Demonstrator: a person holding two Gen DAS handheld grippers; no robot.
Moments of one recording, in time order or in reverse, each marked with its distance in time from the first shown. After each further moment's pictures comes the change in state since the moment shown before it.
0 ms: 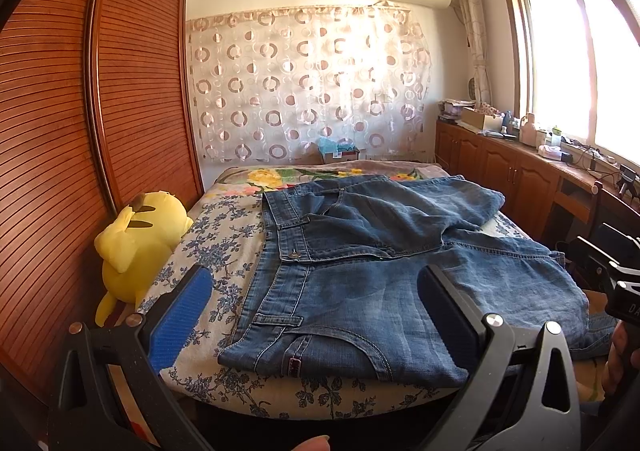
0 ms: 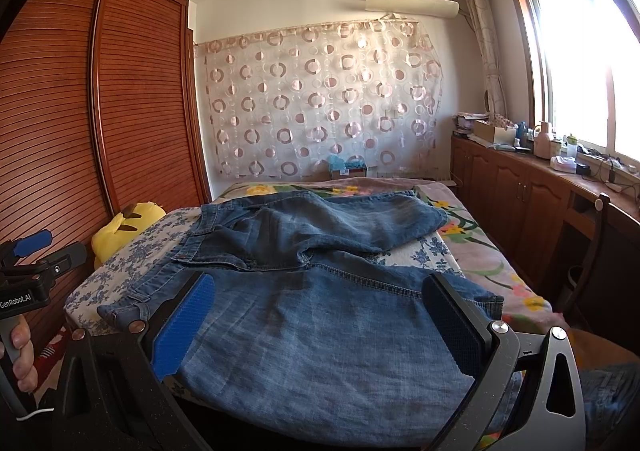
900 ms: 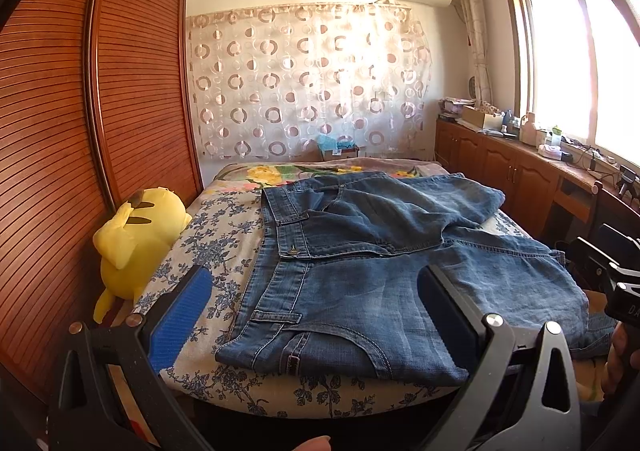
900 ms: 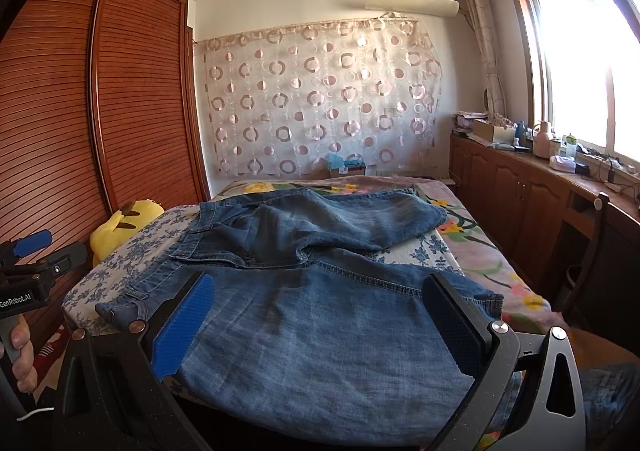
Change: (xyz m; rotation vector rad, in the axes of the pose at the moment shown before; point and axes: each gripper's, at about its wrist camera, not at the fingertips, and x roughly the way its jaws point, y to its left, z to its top) left arm 0.003 -0.003 -0.002 0.000 0.006 0.000; right arm 0.001 0.000 0.000 -0.001 0.007 -0.005
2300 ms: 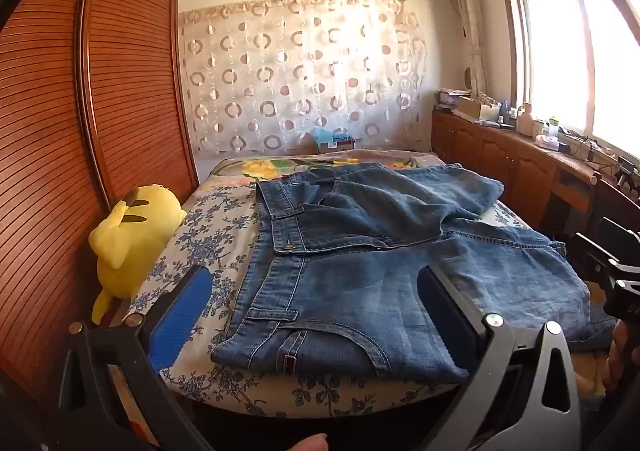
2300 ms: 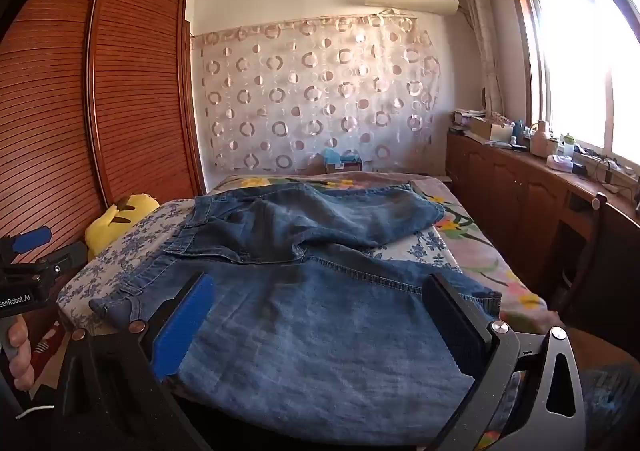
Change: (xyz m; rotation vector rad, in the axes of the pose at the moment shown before) left arm 0.007 -0.003 0.000 0.014 0.030 -0.015; right arm 0.002 0.002 0.001 -0.007 0.021 -0.010
